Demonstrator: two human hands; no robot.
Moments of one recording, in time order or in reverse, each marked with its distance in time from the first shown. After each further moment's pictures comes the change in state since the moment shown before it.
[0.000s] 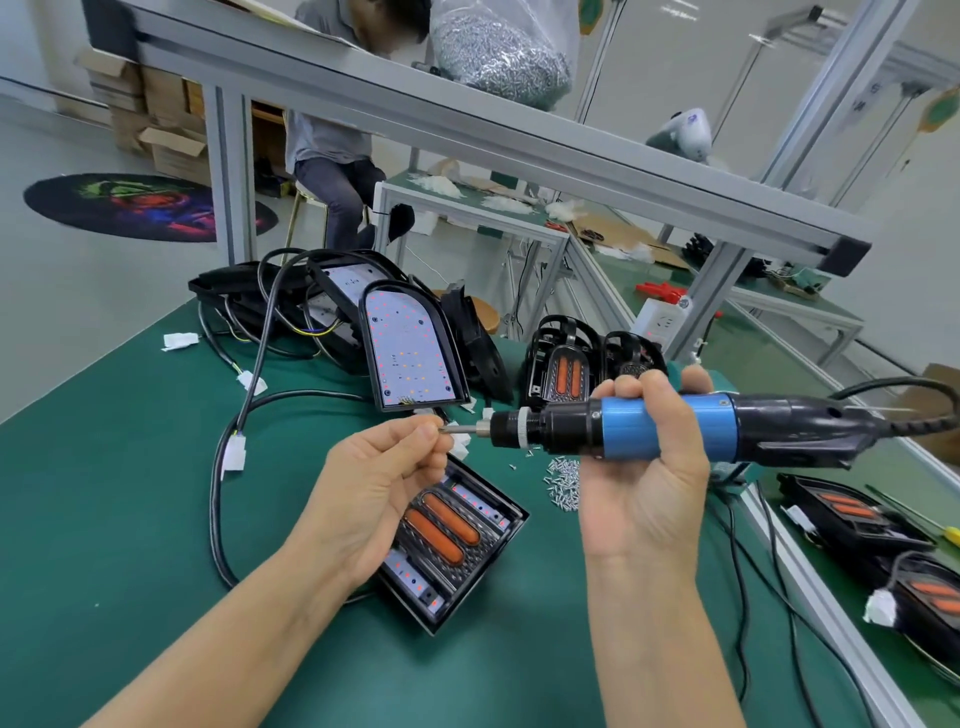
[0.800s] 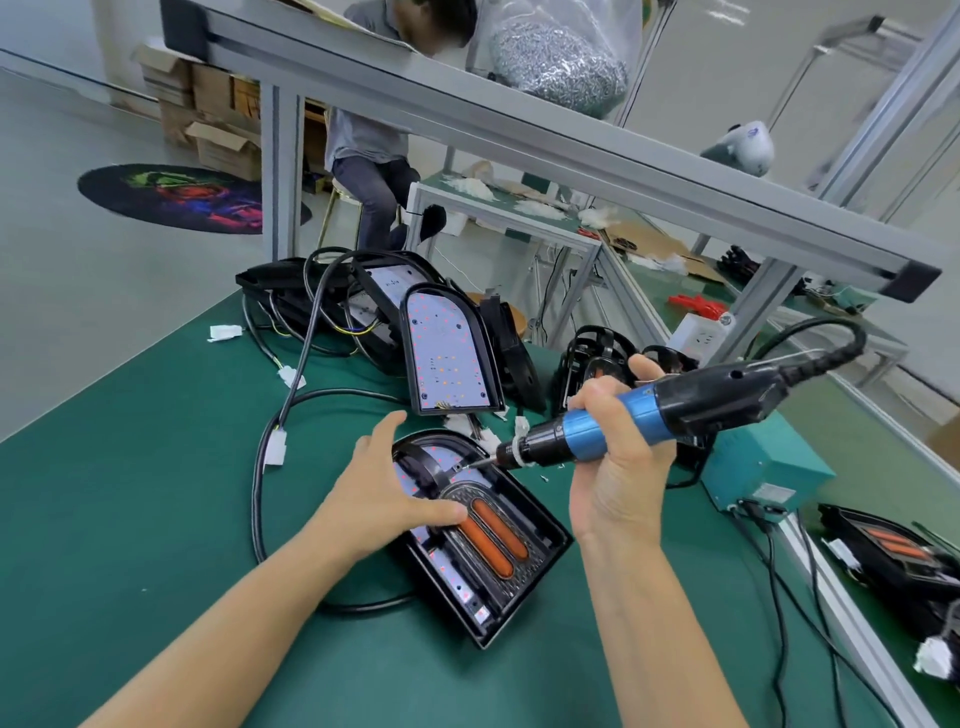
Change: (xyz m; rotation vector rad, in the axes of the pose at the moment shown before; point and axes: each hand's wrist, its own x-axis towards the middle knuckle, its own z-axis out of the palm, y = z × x) left_hand 0.027 -0.005 -0.060 1.039 0.014 -0.024; right_hand 0.027 0.052 -0.021 -0.394 -0.132 -0.026
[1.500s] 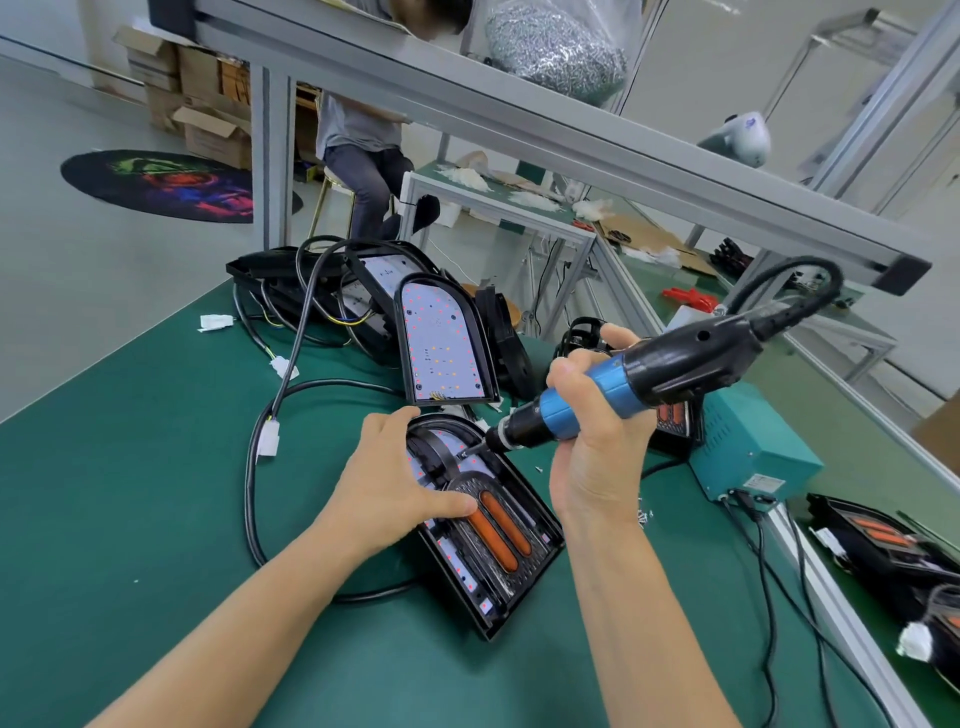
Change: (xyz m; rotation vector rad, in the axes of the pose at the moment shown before) left_hand -0.002 0.011 0.010 0.091 0.072 0.116; right_hand -0.002 -0.002 0.018 -0.060 -0.114 -0.060
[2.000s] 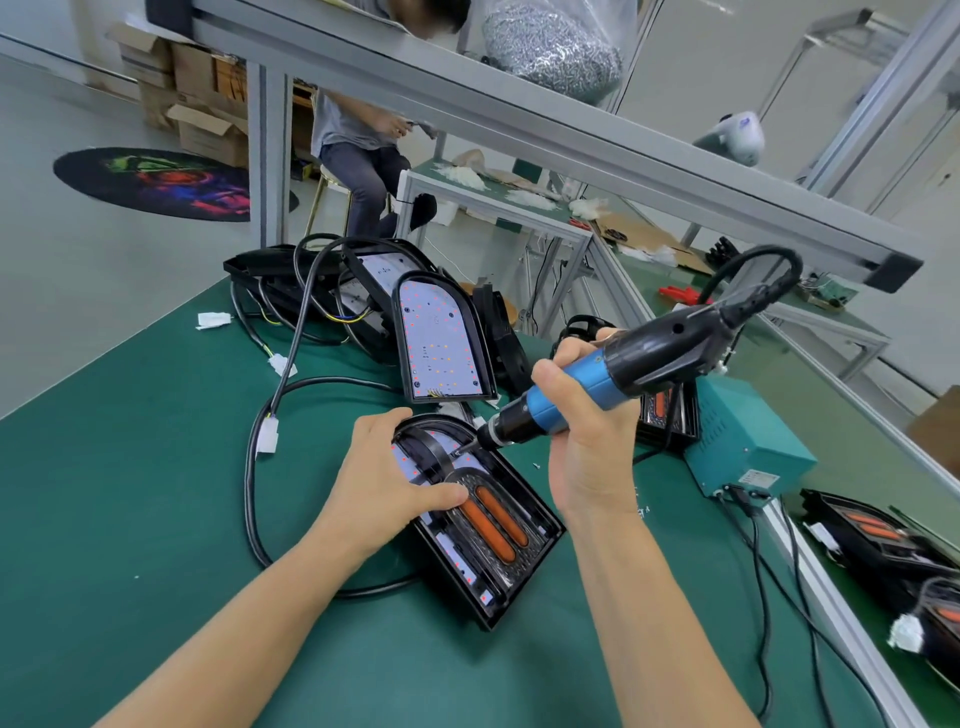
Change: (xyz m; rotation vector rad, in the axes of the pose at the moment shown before) left_hand -0.001 -0.015 0.007 -0.177 0.079 0.021; right_hand 0.002 0.001 -0.004 -0.044 -0.176 0.039
